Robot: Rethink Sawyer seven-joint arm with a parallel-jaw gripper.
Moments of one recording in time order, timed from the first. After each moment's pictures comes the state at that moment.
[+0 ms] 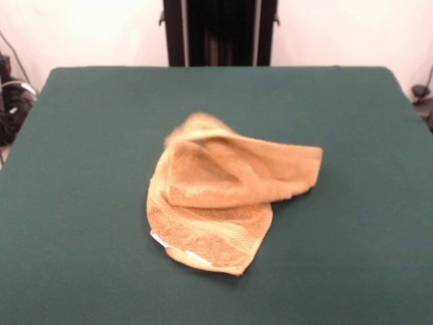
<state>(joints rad) -0.05 -0.84 -0.28 1.38 0.27 0.75 1.36</state>
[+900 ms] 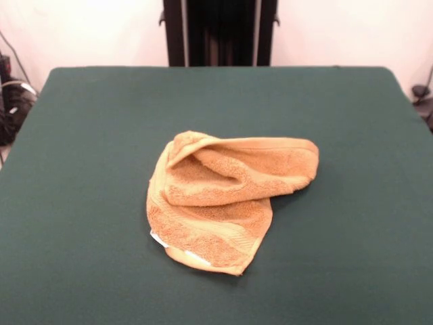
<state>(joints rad) -0.05 -0.81 -0.27 1.37 0.28 0.68 1.36</state>
